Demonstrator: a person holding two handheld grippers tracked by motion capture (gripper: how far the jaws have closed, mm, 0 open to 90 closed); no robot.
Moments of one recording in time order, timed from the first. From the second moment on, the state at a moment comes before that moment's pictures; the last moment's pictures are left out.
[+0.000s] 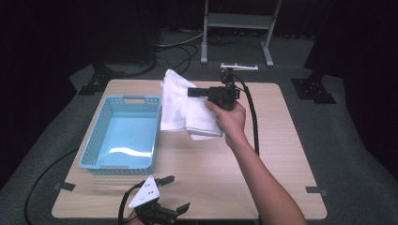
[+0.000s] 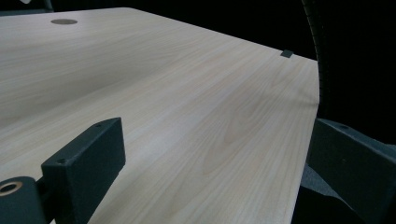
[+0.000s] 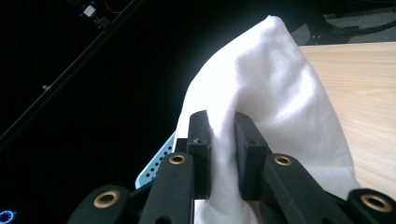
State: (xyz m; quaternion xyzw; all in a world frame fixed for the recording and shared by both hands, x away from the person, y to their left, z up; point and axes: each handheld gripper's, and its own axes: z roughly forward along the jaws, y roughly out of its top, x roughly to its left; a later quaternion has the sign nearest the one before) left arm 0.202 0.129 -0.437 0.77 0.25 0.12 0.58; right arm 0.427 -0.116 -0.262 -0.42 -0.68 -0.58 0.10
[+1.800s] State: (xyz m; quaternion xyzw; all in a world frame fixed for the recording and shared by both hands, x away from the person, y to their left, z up) left arm 0.203 0.131 -0.437 0.77 0.25 0.12 0.58; right arm 0.438 -0.034 -0.246 -0.41 -0.67 -0.60 0.14
